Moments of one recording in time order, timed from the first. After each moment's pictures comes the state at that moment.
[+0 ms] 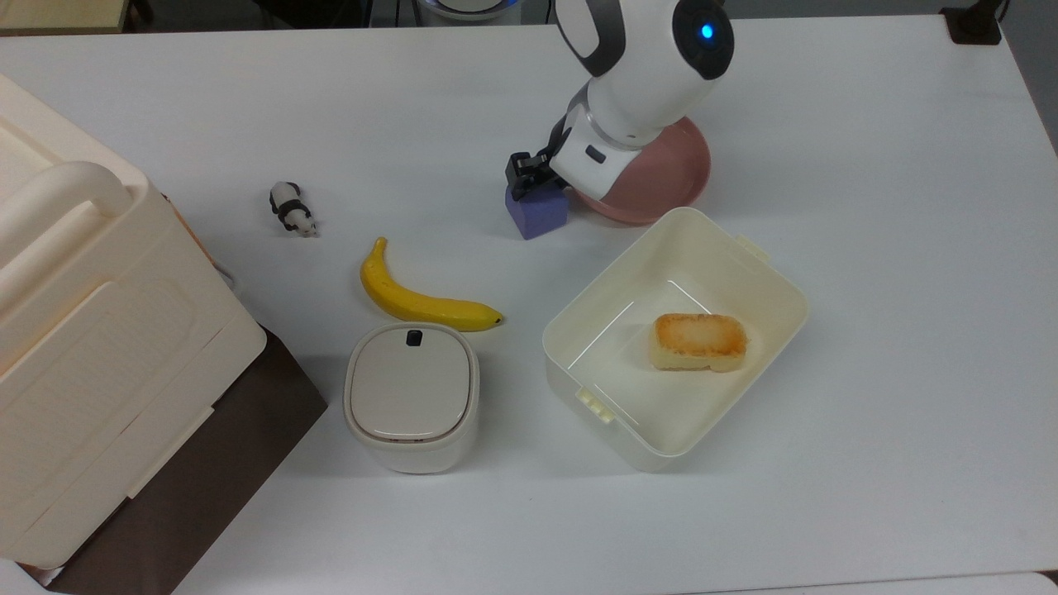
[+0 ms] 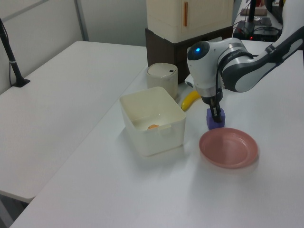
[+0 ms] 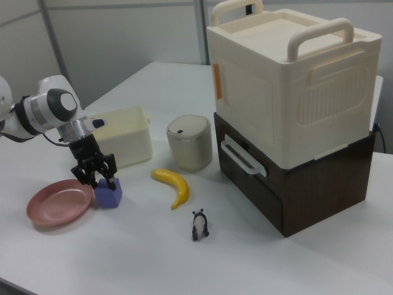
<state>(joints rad) 0.18 0.31 0.18 -1.87 -0.41 1.88 0.20</state>
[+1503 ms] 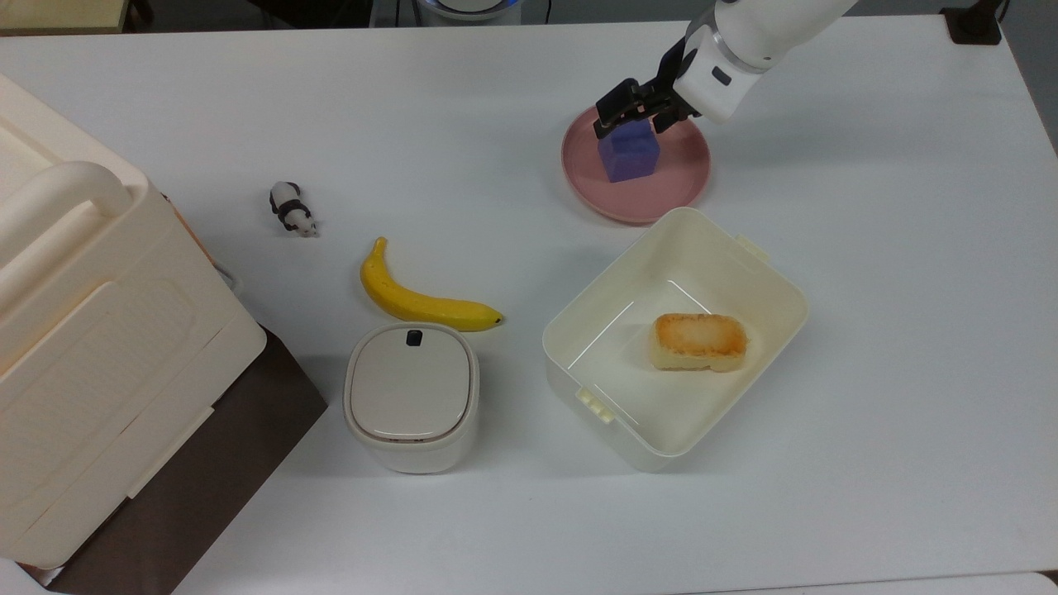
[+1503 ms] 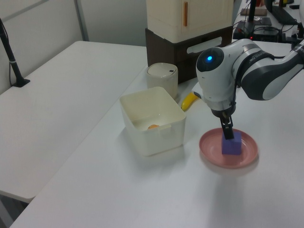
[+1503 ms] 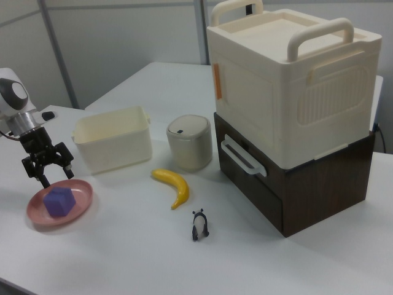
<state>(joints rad) 0.19 0.28 0.42 -1.84 -0.41 1.72 0.40</state>
